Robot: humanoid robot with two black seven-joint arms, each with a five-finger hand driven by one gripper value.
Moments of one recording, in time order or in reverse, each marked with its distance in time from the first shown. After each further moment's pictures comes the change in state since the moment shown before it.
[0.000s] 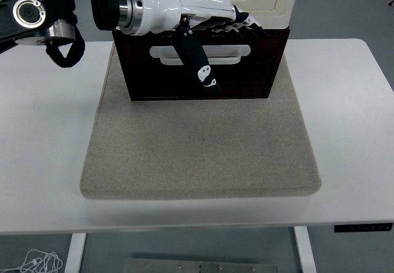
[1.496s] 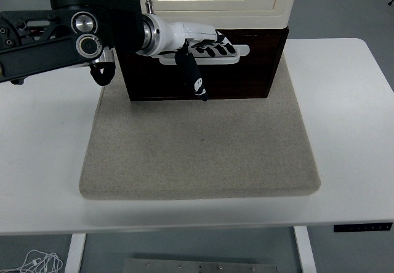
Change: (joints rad) left arm 0.063 -0.130 0.073 0.115 0.077 0.127 0.147; right arm 0.000 0.000 0.000 0.000 0.000 0.000 0.000
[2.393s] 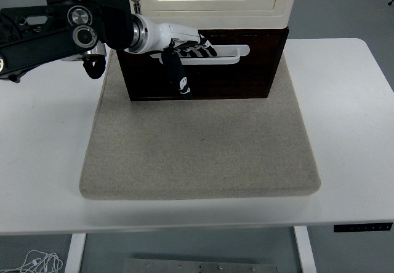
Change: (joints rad) left arm 0.033 0.004 0.000 0.088 -0.001 -0.088 0.000; right arm 0.000 0.000 0.000 0.000 0.000 0.000 0.000
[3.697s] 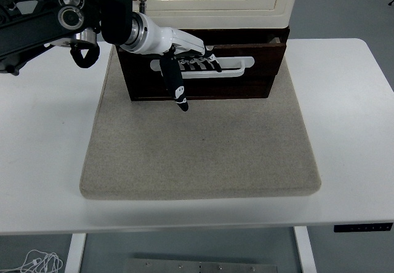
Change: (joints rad) left arm -0.006 0.004 -0.069 0.016 -0.044 -0.255 0.000; right arm 0.000 0.000 0.000 0.000 0.000 0.000 0.000
